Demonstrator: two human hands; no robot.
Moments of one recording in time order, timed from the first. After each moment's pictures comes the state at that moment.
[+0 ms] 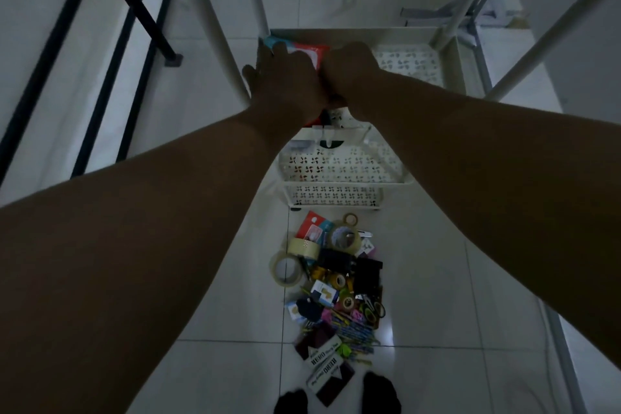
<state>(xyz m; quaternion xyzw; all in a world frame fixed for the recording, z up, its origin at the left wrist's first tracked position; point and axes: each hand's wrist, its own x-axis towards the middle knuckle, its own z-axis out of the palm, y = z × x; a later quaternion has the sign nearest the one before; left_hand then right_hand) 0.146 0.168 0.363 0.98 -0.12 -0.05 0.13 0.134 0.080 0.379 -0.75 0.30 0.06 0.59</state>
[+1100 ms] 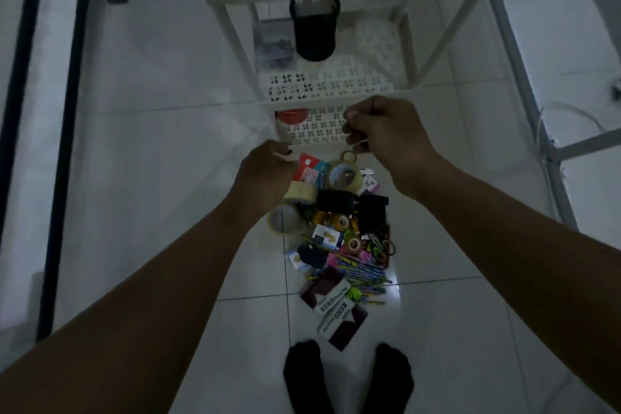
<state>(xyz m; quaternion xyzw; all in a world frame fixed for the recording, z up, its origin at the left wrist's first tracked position) -0.003 0.259 0.171 0.86 0.03 -0.32 0.40 -0.050 0.083 0.218 -0.71 0.32 0.03 0.62</state>
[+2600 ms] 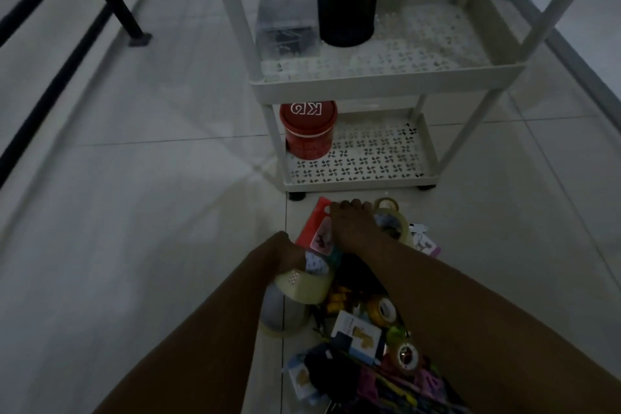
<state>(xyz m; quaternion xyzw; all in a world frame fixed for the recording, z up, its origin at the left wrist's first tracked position) 0.038 0.276 -0.144 0.84 0.02 -0.46 0.30 0.021 0.114 -0.175 -0.98 0.04 0.20 0.04</state>
